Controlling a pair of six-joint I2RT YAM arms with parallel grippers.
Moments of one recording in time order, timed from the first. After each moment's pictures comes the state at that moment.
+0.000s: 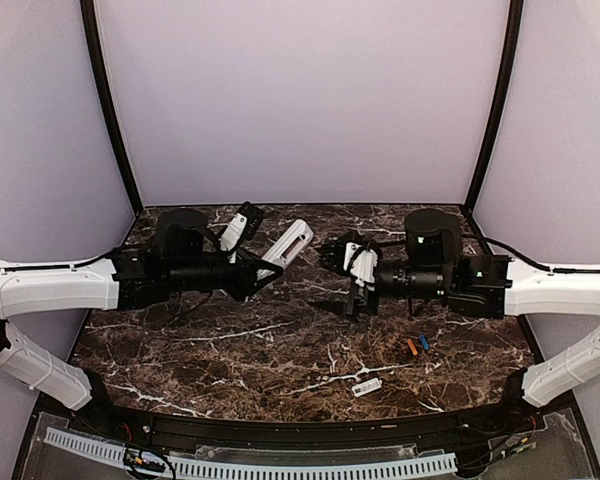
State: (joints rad) left arm -0.86 1.33 0.86 0.07 0.15 -0.22; right arm 1.02 1.27 0.87 0.08 -0.21 -0.50
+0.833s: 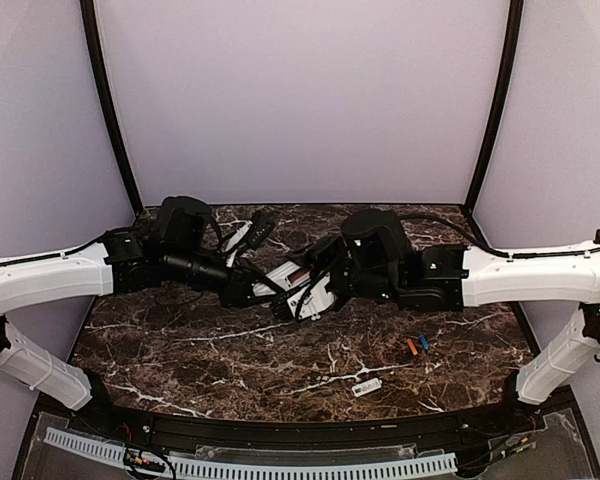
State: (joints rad) left arm -0.84 1.32 0.98 -0.23 0.52 -0.19; right arm 1.16 1.50 1.13 -0.08 0.22 -1.45
